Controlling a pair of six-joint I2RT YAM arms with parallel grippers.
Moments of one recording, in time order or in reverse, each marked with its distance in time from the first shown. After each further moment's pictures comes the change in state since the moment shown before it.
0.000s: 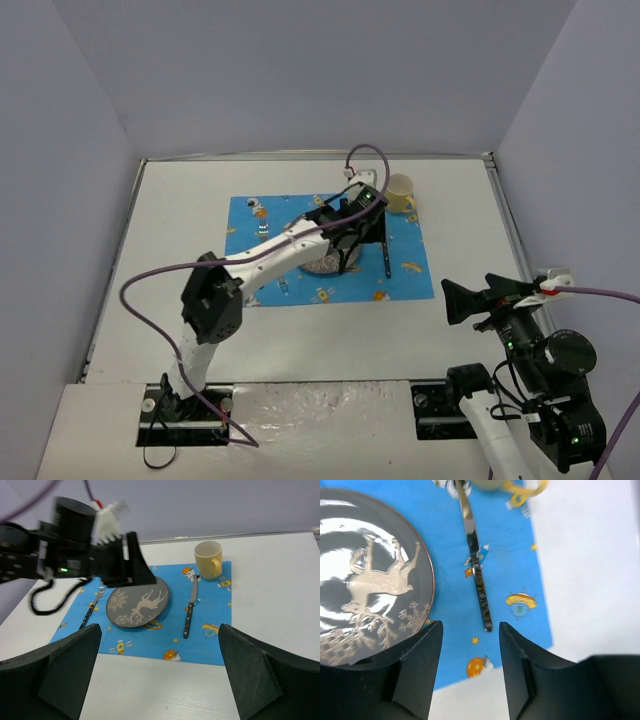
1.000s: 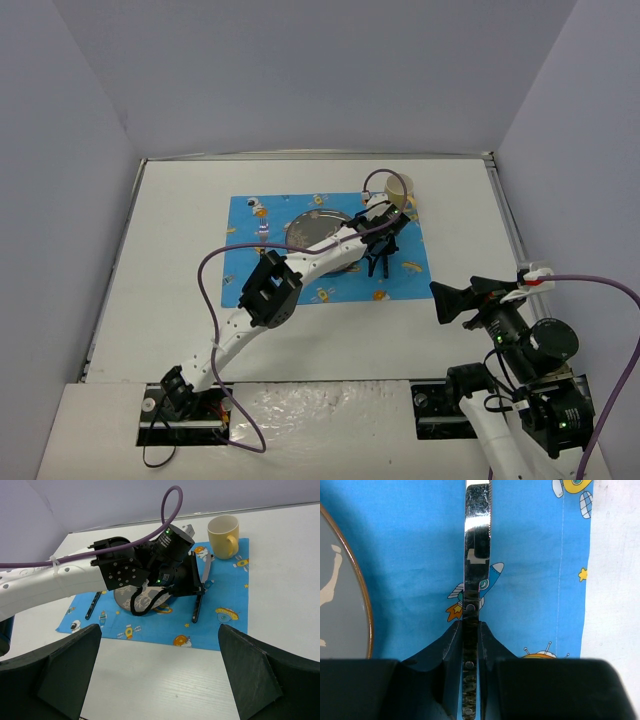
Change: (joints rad) left arm 0.004 0.515 0.451 -0.088 0.010 -0.169; right arm 0.000 -0.004 -0.086 0.012 -0.056 0.045
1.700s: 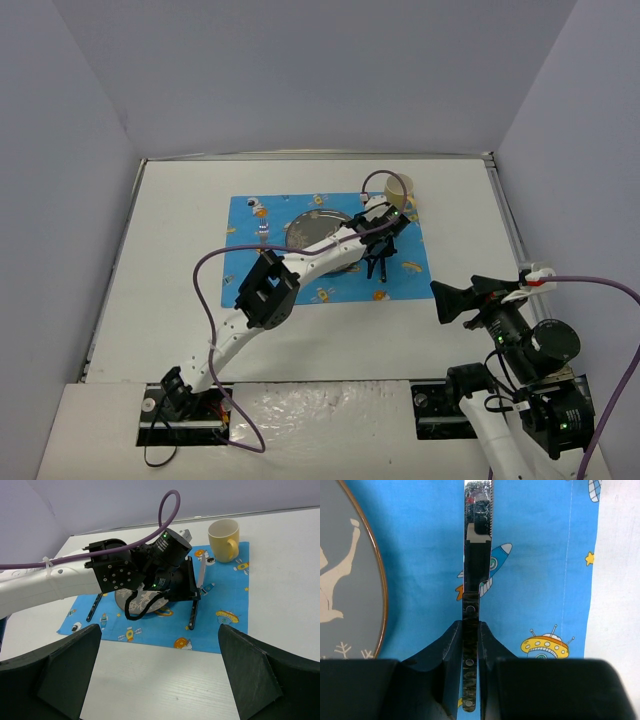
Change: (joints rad) left arm -0.011 -0.054 -0.061 -0.028 -0.010 -0.012; right arm 0.000 0.000 0.006 0.008 0.000 0.000
